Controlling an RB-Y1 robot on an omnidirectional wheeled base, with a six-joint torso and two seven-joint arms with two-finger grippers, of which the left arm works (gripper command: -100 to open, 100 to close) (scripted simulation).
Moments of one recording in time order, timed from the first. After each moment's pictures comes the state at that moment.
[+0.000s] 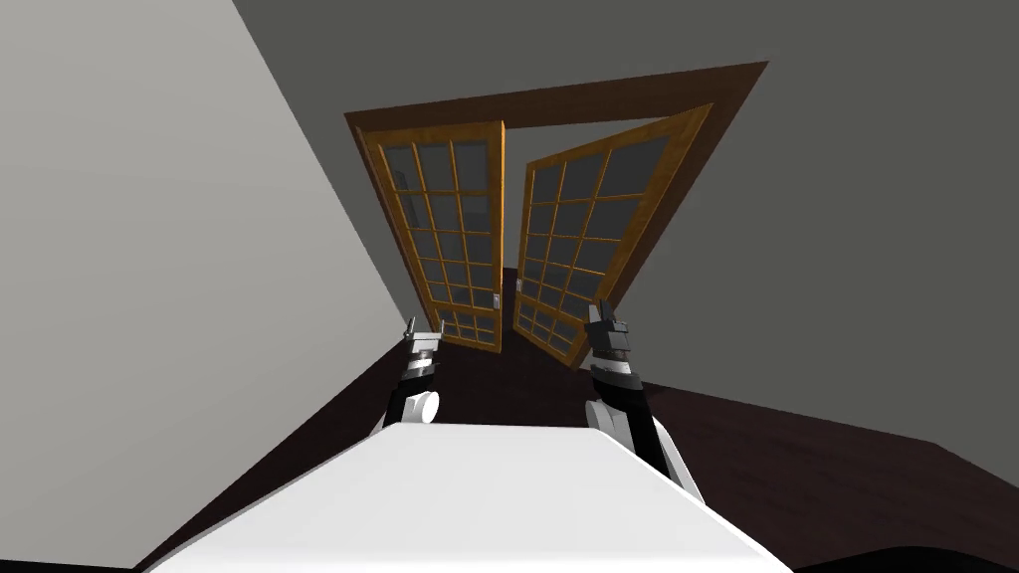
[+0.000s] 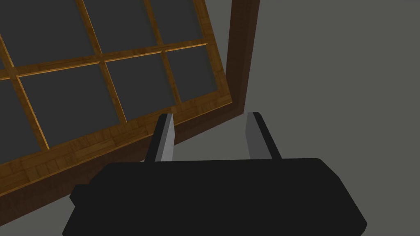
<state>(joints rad) 0.31 0.08 -0.03 -1.70 0.34 -0.69 0.54</state>
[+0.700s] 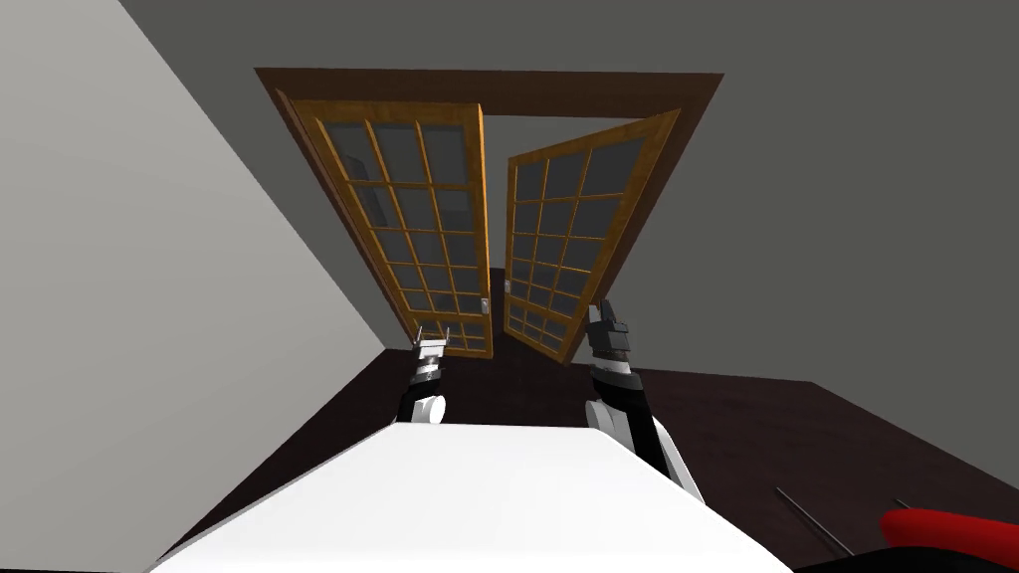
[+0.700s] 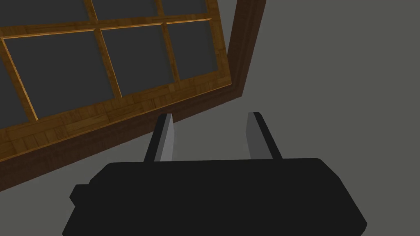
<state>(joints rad) 0.26 0.07 -0.06 -1.52 0.41 -0.74 0.65</state>
